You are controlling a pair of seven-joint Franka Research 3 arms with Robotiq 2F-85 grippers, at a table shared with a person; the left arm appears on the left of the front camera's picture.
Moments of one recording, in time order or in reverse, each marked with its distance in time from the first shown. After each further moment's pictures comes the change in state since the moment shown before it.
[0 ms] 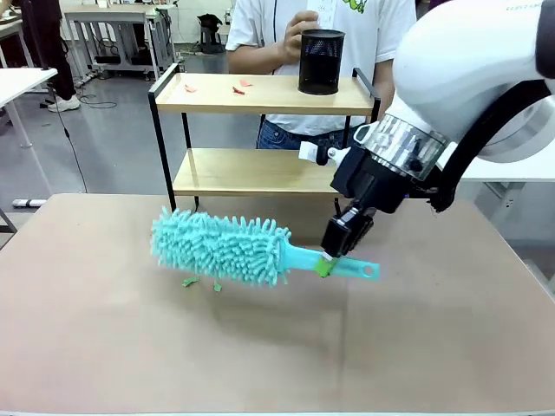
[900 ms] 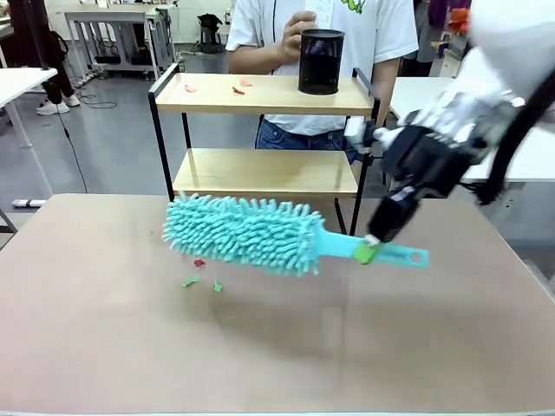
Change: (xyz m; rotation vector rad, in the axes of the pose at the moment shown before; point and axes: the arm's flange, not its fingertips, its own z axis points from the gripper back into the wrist) left arm 0.000 0.000 0.000 0.000 0.000 0.000; right arm -0.052 -0.010 0.062 0.151 -0.044 -0.031
